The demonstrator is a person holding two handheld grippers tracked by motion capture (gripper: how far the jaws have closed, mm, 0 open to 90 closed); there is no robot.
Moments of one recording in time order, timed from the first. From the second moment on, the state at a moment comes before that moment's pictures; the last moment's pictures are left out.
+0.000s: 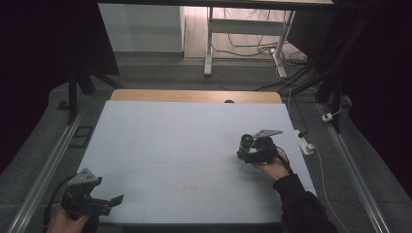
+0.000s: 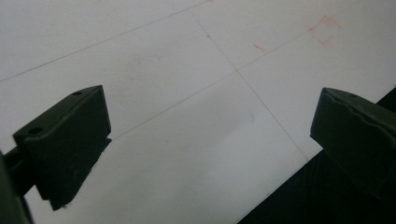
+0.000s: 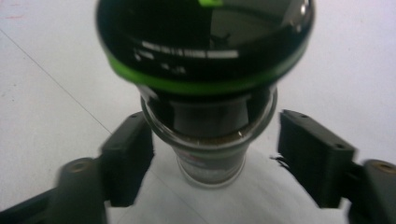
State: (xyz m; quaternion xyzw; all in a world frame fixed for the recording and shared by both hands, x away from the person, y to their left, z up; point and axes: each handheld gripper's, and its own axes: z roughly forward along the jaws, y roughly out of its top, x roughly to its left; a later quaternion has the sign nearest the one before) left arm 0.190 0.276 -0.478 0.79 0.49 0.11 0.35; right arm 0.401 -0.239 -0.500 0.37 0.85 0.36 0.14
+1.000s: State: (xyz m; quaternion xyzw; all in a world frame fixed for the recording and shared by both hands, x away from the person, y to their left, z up) left arm 0.191 0.276 -0.479 0.80 0.49 0.10 0.35; right arm 0.394 -0.229 -0.485 0.34 0.85 0.37 0.16
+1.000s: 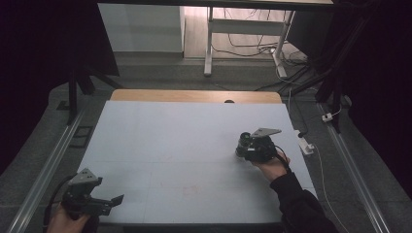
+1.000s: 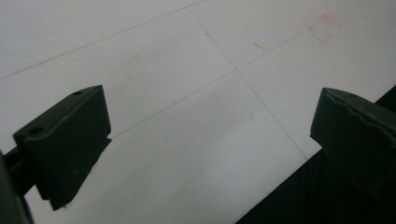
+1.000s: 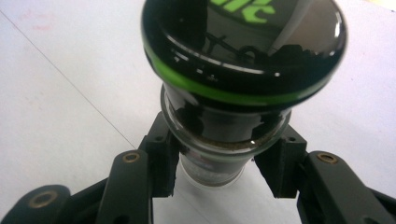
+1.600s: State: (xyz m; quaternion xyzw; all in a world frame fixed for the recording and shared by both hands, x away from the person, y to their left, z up) left arm 0.192 0.277 -0.479 0.79 0.49 0.10 0.35; right arm 0.392 -0.191 -0.465 0.32 0.85 0.39 0.15
